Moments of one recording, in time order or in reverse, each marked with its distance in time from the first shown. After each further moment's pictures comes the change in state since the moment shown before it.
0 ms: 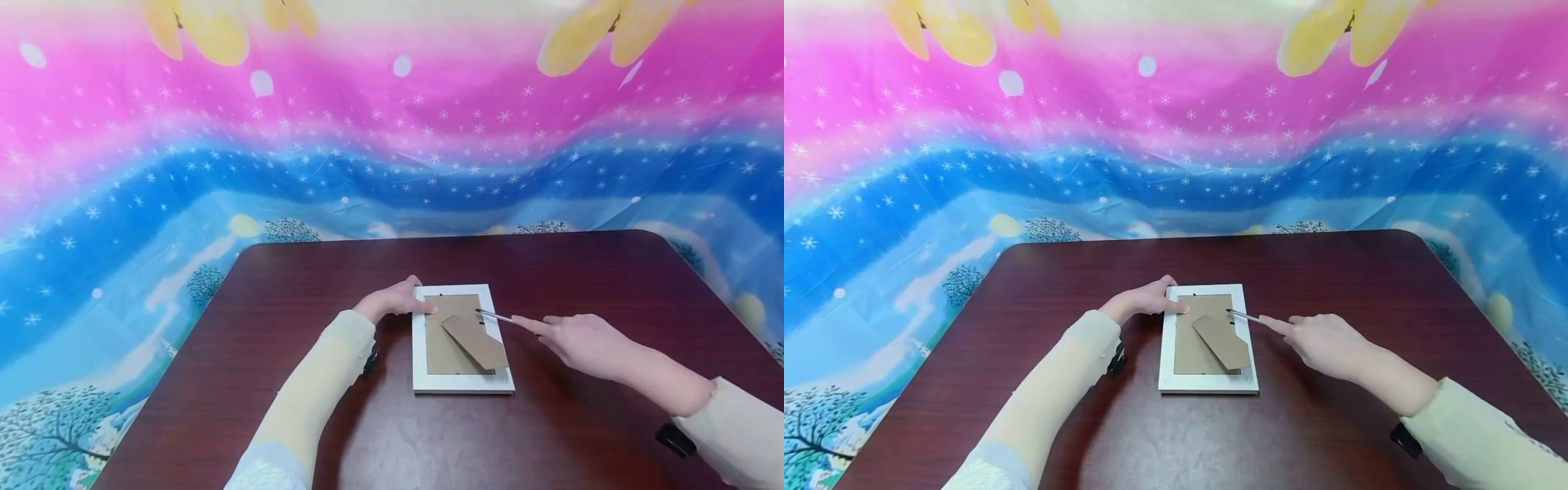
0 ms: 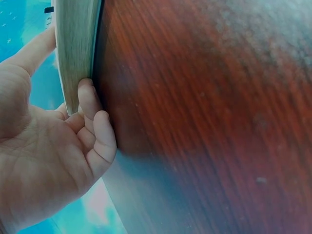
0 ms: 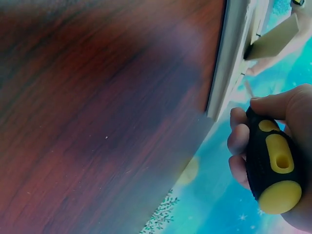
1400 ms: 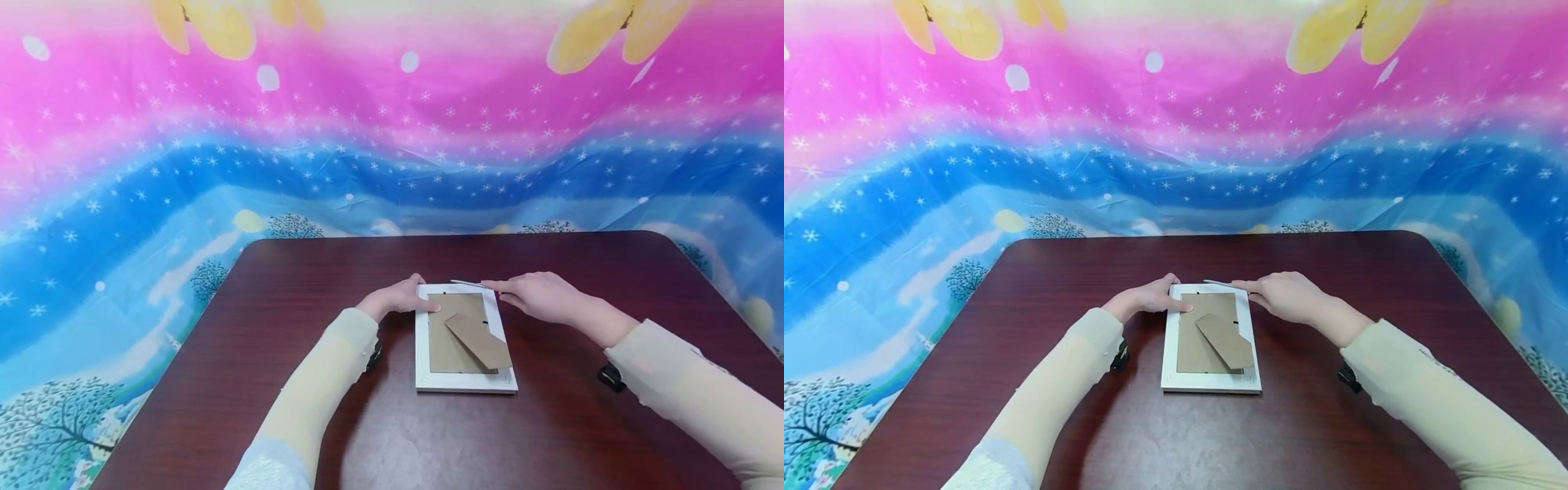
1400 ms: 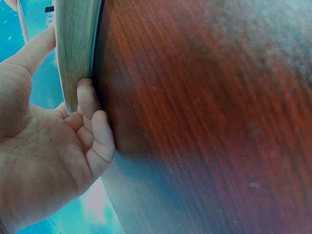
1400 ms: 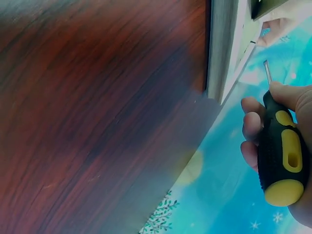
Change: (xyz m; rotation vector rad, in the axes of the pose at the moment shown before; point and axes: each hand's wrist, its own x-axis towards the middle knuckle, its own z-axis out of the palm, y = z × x) left_hand -0.002 0.000 0.001 0.032 0.022 0.022; right_hand 0.083 0.024 0.002 0.154 -0.071 0.001
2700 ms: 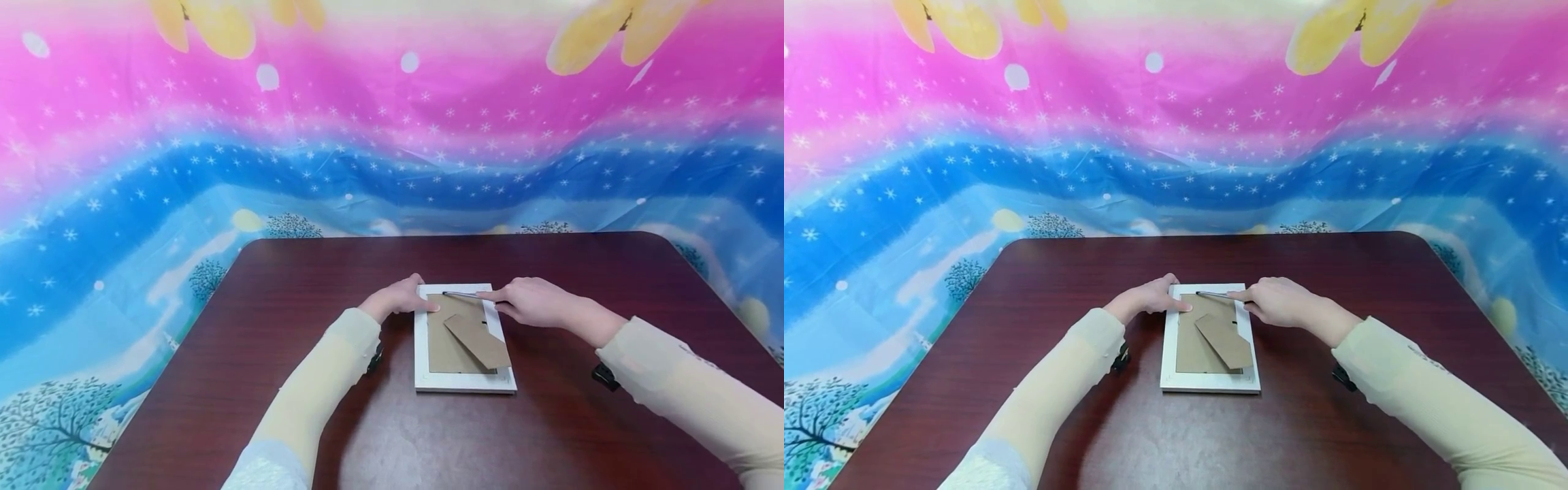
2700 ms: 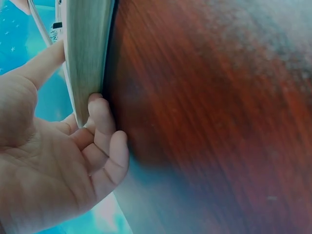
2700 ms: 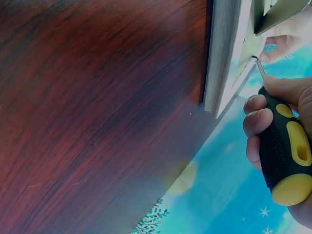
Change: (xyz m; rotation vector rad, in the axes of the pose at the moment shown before) left_hand -0.005 0.011 0.001 0.023 0.030 -0.082; right_hand 0.005 -0.008 0.001 0.066 -0.083 -0.062
